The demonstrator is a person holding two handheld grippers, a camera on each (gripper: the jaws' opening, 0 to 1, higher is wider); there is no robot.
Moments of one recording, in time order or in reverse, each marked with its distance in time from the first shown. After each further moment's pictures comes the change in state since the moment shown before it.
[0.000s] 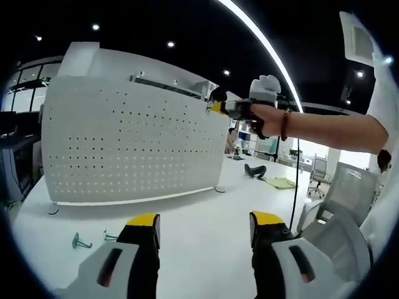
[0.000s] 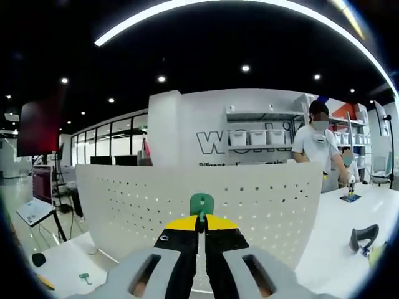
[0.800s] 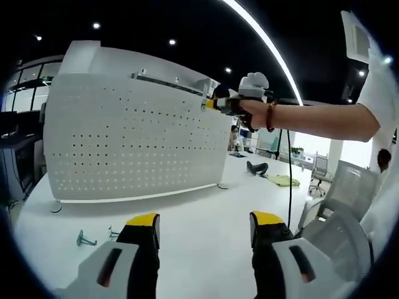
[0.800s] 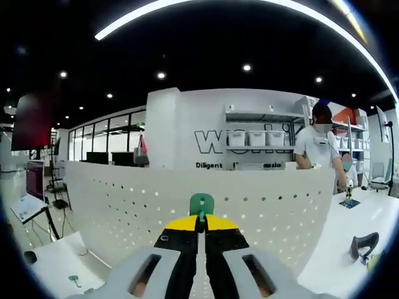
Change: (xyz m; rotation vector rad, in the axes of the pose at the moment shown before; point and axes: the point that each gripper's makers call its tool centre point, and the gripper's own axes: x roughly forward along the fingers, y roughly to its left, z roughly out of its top) left arm -0.006 0.010 -0.005 -0.004 0.016 0.009; right arm 0.038 -0.003 0.001 -0.035 0.008 -0.016
